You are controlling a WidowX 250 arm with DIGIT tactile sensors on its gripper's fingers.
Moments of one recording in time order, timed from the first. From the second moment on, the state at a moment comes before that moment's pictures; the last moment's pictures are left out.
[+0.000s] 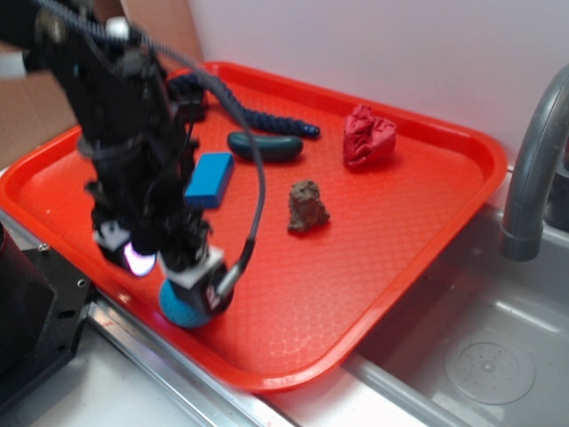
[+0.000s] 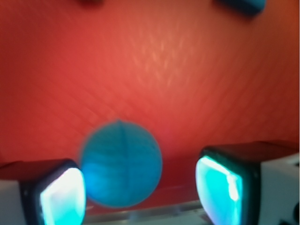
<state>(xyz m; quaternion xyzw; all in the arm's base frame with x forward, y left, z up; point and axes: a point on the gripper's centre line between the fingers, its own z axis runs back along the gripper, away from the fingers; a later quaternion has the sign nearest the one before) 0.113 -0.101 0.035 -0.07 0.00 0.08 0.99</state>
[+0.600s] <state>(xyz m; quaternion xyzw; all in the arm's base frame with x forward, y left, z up) 0.149 -0.141 0.016 -0.09 -0.03 -0.01 1.00</state>
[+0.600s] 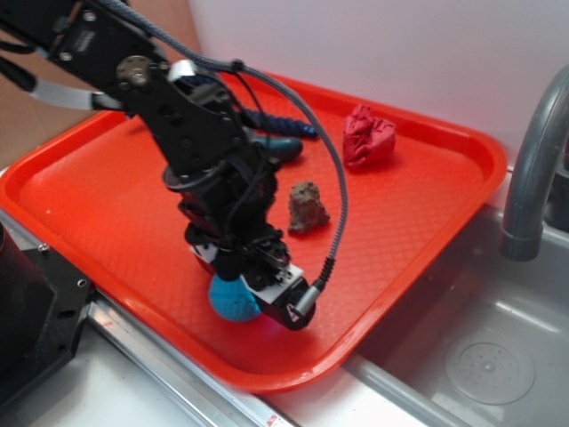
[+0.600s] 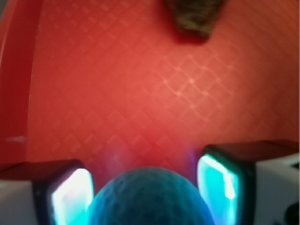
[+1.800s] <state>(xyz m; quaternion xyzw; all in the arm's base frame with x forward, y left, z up) 0.135 0.015 0.109 -0.02 -0.04 0.18 0.98</state>
